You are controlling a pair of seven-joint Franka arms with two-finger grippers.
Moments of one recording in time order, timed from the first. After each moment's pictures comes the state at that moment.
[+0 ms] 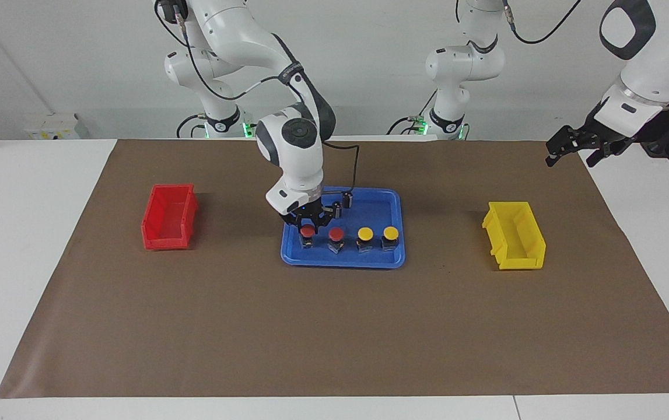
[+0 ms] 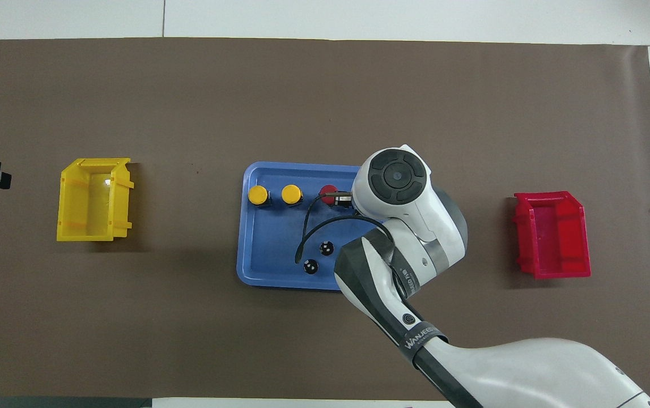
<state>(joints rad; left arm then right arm) -0.02 -0.01 0.05 -1.62 -0.03 1.54 0.12 0.47 0.30 0.05 -1.91 -0.03 2.23 0.62</state>
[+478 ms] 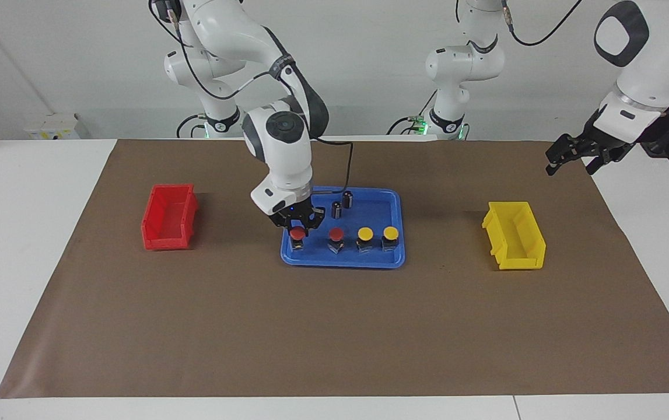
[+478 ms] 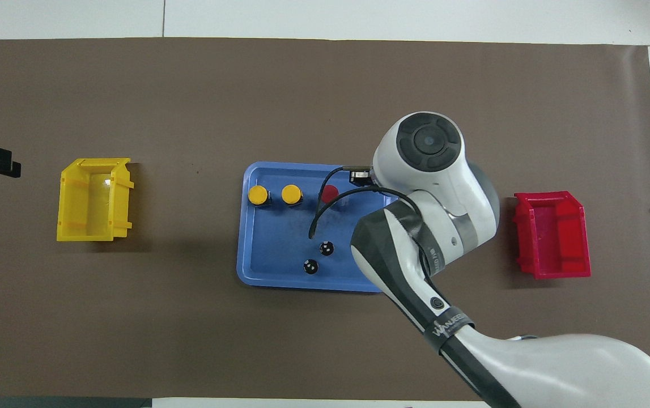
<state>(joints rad) -0.05 -0.01 0.04 -1.71 -0.03 1.72 -0.01 0.37 0.25 0.04 -1.76 0.00 2.05 0.51</state>
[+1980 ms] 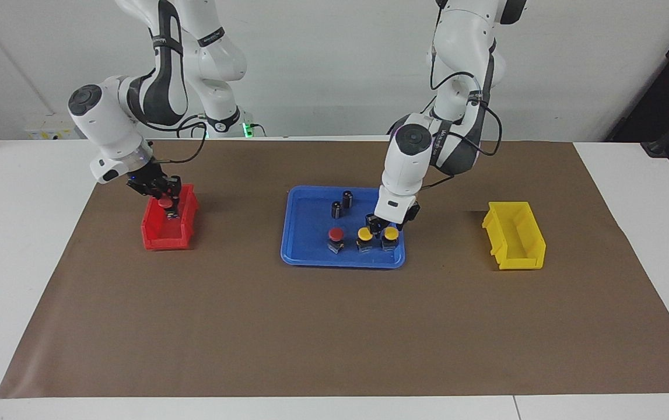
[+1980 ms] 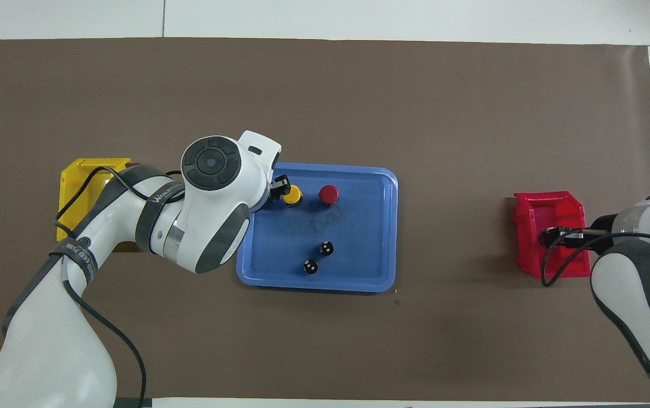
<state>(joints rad) -0.62 0.27 0.03 -1.92 -0.03 2.21 -0.84 -0.20 -0.16 0.03 -2.43 0.13 2.22 -0.11</state>
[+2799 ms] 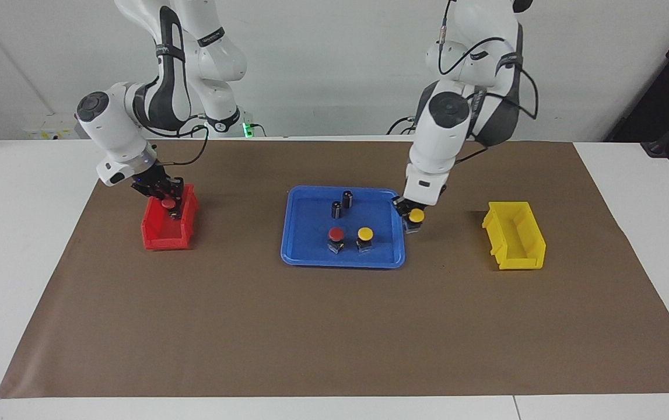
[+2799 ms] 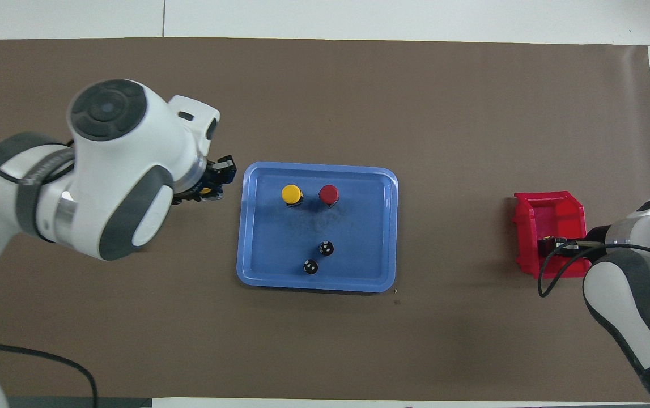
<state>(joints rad) -0.45 0.10 0.06 -1.80 -0.02 1.85 -0.68 -0.22 -0.16 0.03 -2.48 0.13 2.26 -0.16</state>
